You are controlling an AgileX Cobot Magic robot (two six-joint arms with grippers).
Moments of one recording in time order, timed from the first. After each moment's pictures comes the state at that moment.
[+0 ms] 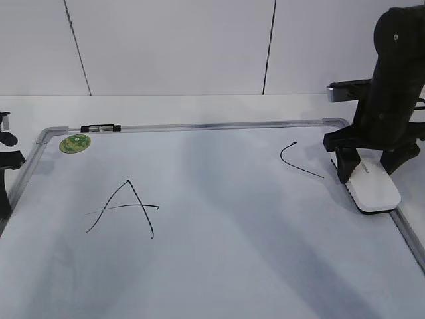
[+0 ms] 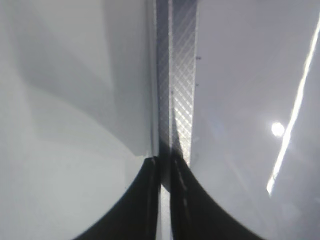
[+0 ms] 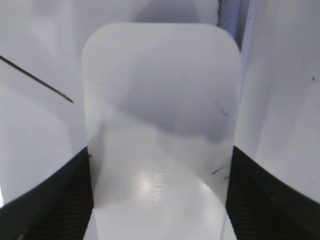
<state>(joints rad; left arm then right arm) 0.07 1.99 -1.30 -0.24 1.13 0.18 0.15 1.98 -1.47 -0.06 1.12 0.08</state>
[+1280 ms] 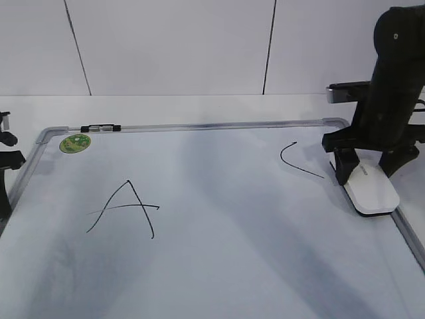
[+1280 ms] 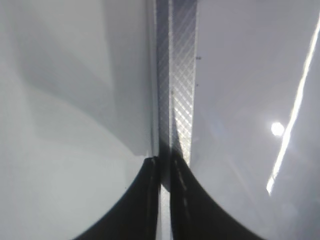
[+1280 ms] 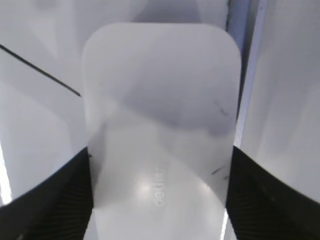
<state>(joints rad) 0.07 1.99 -1.30 -0.24 1.13 0.18 0.15 1.98 -1.47 -0.04 1.13 0.08</state>
